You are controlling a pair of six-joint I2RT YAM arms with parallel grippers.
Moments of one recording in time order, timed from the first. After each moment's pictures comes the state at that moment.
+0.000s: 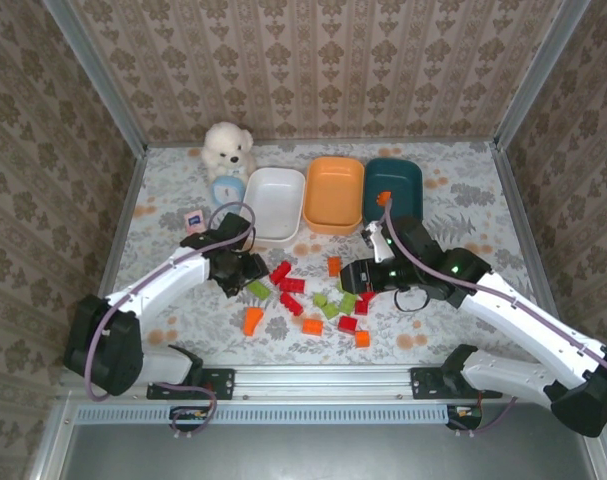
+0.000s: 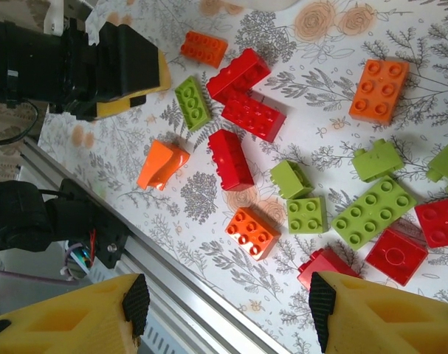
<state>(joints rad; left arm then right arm) -0.53 1.33 0.84 -0.79 0.11 -0.99 0.71 1.03 0.97 -0.75 -0.28 0.57</state>
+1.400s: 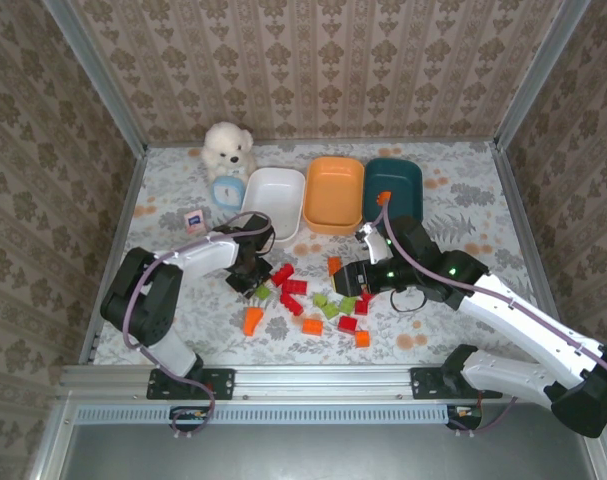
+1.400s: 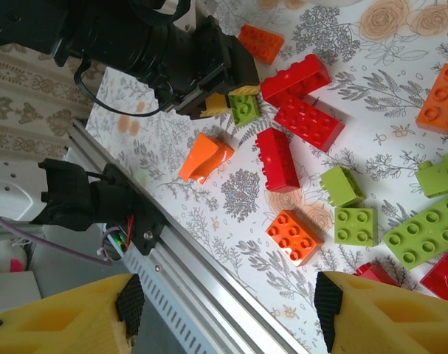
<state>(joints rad) -0.58 1.63 0.92 -0.77 0.04 -1.32 0.71 1.03 0.93 -0.66 -0.39 0.56</state>
